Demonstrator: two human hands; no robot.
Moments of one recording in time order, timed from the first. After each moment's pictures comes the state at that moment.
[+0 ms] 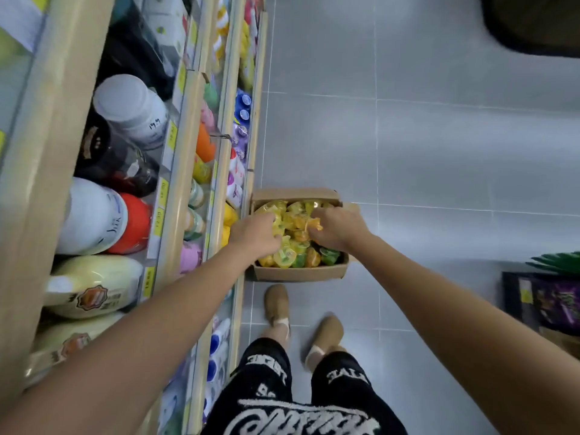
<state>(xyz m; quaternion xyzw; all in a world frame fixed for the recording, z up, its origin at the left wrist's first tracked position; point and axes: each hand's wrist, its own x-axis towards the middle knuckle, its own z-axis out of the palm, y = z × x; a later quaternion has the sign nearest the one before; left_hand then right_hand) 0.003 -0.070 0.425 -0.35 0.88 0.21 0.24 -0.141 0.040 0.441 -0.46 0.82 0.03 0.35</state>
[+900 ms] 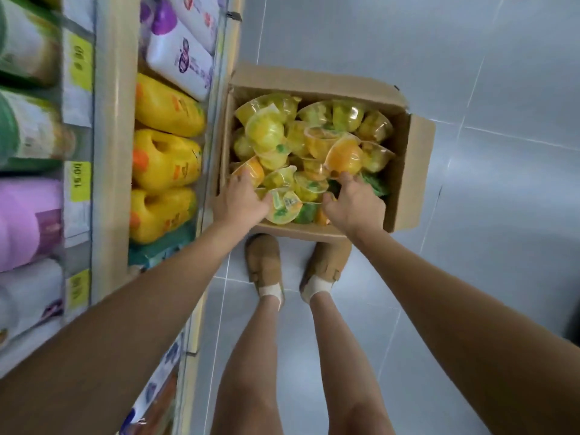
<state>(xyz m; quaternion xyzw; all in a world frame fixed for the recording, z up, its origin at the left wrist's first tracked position) -0.003 -0.058 0.015 -0.55 0.73 0.30 0.27 -0.160 0.054 0.036 -0.32 0.87 0.02 0.38</state>
